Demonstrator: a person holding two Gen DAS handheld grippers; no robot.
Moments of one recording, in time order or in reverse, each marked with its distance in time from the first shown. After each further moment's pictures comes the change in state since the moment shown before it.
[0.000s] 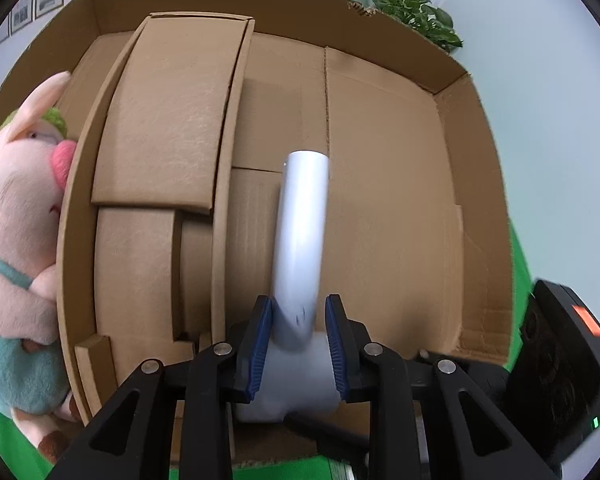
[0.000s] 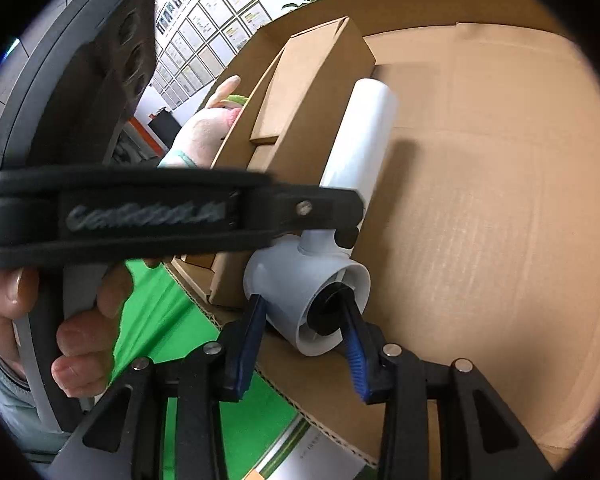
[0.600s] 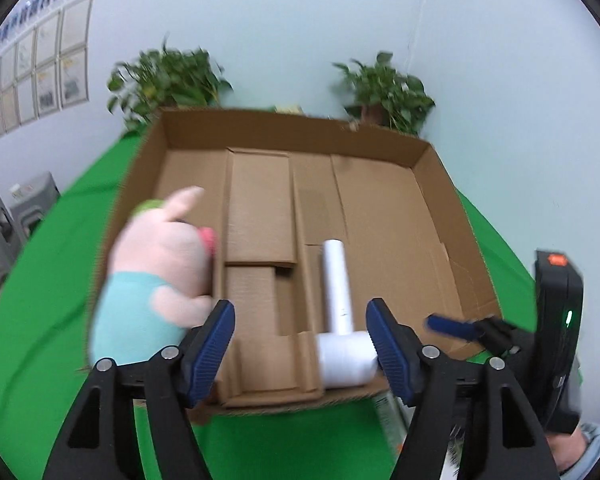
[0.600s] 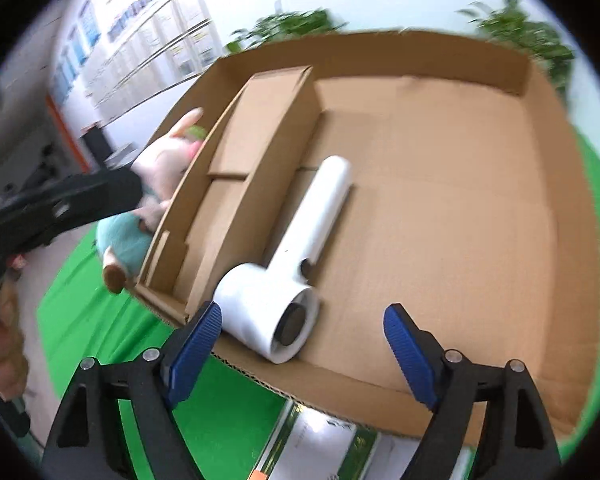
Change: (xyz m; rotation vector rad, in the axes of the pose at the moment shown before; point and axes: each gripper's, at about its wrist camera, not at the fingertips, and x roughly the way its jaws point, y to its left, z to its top) left arm -0.135 0.016 -0.060 0.159 -0.366 0.120; right arm -0.030 0.049 -0.018 0.027 -0.155 -0.397
